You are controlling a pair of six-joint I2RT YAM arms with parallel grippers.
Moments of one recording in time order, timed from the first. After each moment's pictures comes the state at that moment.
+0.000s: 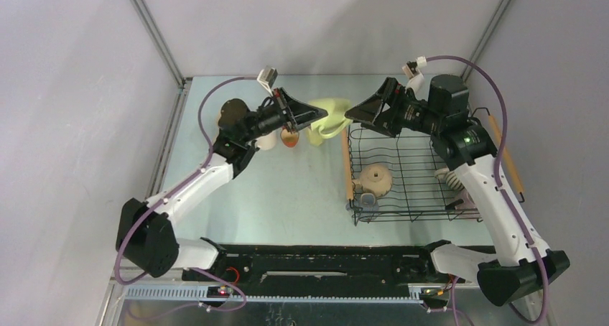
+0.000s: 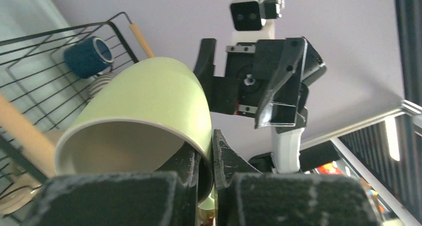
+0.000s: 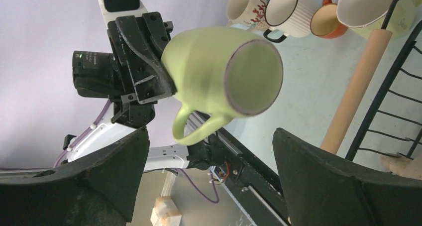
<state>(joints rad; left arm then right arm) -0.51 1.34 1.00 0.62 0.68 -1.34 0.33 1.17 1.37 -0.51 -0.61 0.82</state>
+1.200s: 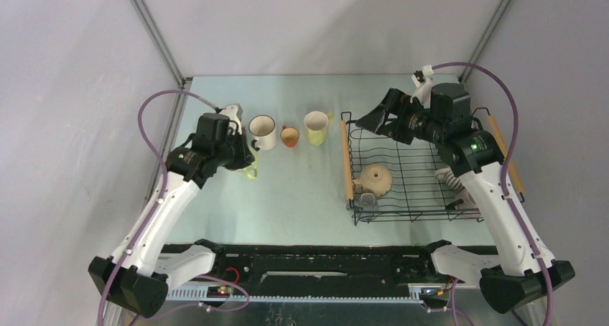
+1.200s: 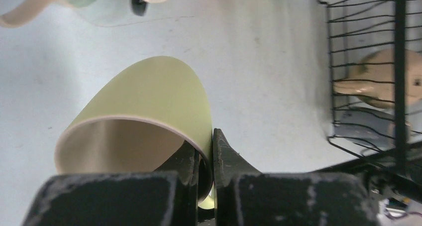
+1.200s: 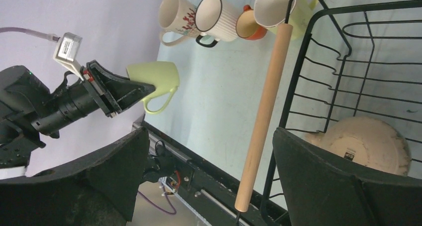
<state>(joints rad) -0.35 1.03 1.08 -0.80 0.08 -0.37 0.34 1.11 1.37 -0.69 -0.39 0.66</state>
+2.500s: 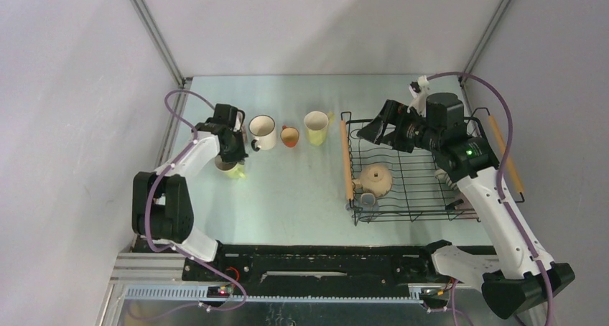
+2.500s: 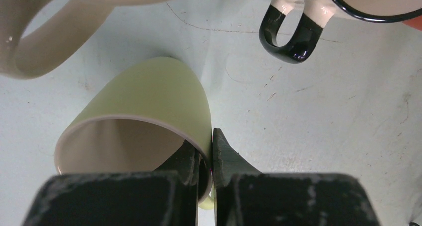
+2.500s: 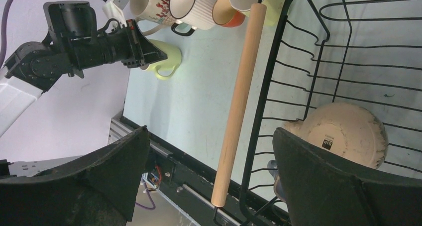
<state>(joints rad) -0.14 1.54 1.09 -0.69 -0.05 -0.31 0.34 1.08 1.27 -0.70 -0.34 0.60</state>
